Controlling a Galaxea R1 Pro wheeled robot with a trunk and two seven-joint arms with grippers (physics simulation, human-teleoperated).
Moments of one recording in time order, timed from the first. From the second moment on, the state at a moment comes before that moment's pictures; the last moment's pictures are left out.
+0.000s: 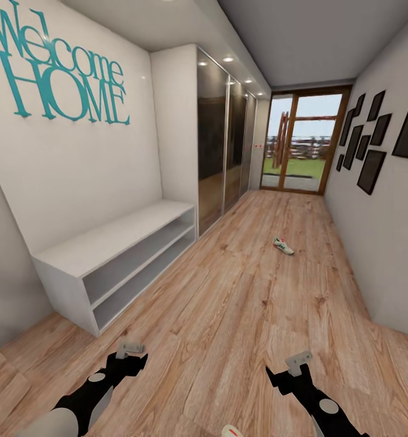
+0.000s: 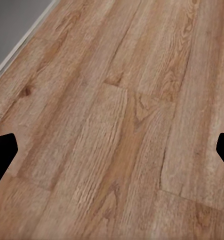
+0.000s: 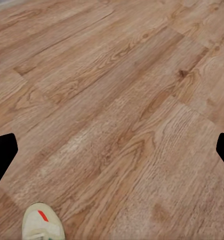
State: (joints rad) left arm -0.60 0.06 -0.01 -0.25 -0.04 -0.13 -0.12; right arm -0.35 -0.08 -0.08 -0.62 0.23 -0.14 0.22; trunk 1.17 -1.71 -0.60
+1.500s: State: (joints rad) left arm -0.65 0.05 -0.01 -0.25 -0.04 -0.12 -0.12; right arm -0.35 -0.08 -0.08 -0.54 0.23 -0.15 0.23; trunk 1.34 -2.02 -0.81
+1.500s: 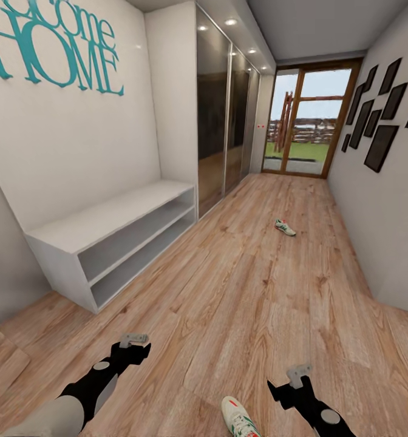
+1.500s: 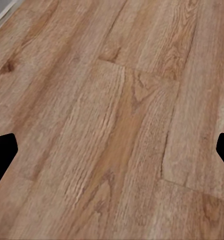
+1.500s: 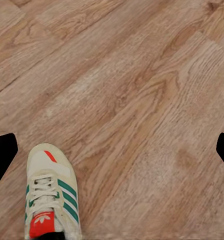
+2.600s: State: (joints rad) left arm -0.67 0.05 -0.01 -0.29 -0.04 -0.10 -0.15; right arm -0.35 -0.09 -0.07 -0.41 0.24 -0.15 0.23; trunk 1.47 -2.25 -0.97
